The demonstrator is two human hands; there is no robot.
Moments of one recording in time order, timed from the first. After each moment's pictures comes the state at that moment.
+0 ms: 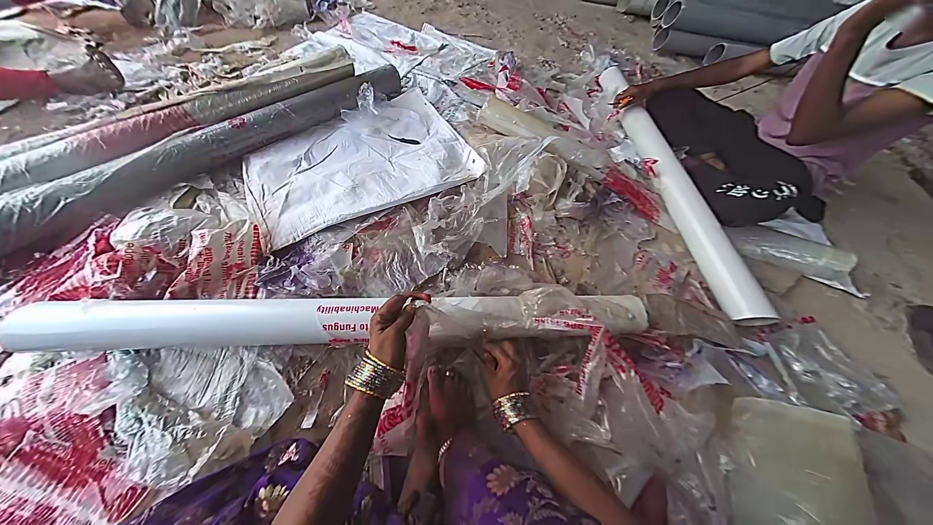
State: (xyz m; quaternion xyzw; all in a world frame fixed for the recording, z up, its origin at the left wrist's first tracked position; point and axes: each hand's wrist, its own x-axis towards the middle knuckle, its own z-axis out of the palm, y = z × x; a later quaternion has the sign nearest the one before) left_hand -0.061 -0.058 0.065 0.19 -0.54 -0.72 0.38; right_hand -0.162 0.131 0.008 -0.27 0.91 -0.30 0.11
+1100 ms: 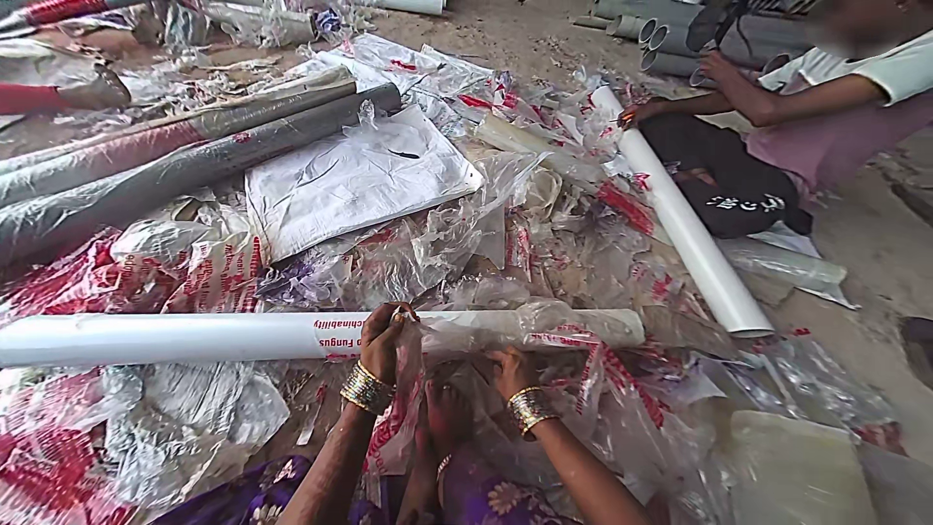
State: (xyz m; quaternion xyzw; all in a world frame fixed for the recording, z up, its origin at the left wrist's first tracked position) left_hand -0.057 -0.069 0.067 0.17 -0.53 -0.73 0.40; right_hand -0.196 0.118 0.067 -0.28 0.91 -0.09 0.29
